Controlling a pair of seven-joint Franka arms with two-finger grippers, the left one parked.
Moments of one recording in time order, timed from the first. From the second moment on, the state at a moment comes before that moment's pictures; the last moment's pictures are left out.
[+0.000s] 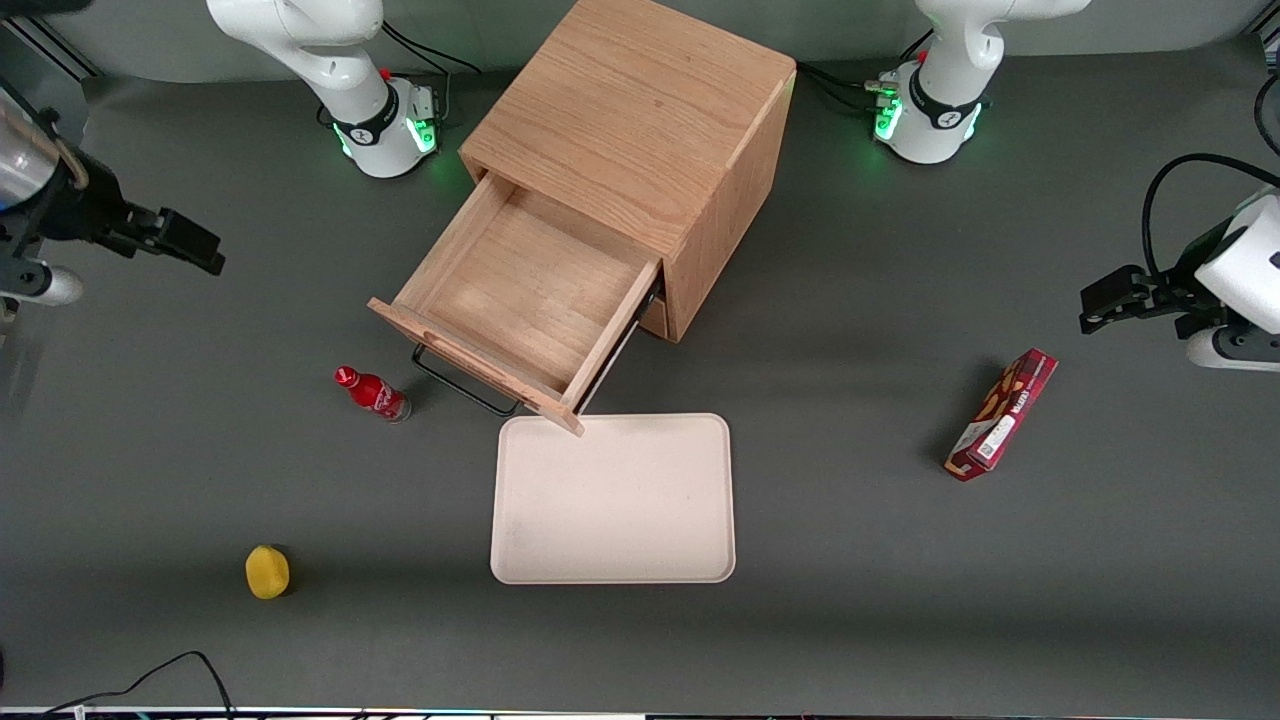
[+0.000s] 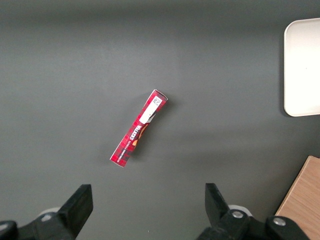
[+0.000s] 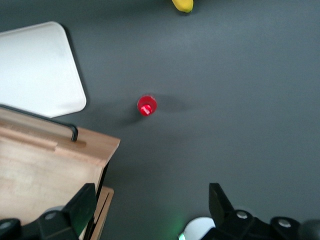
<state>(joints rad) -0.07 0.01 0.20 -1.49 -0.03 1.42 0.37</state>
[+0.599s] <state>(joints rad) -0.07 -0.21 0.13 -1.88 0.04 1.65 0.29</state>
